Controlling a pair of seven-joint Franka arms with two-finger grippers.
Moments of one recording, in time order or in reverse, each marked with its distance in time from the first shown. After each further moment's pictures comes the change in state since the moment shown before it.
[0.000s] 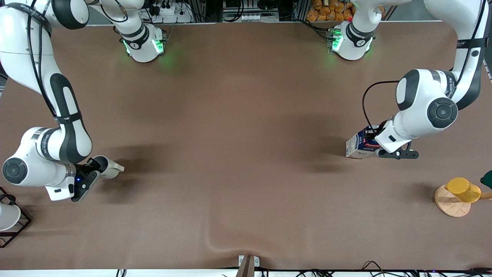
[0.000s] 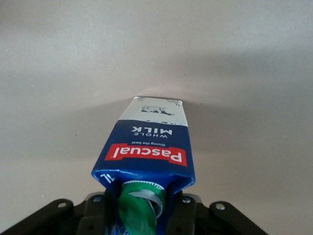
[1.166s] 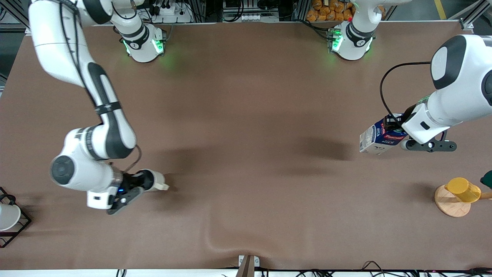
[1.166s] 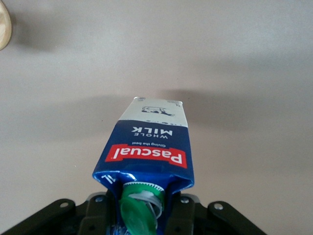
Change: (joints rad) left arm -0.003 -0.062 -0.008 0.287 0.000 -0.345 0.000; right arm 0.307 0.000 0.023 0.133 0.167 0.006 0.635
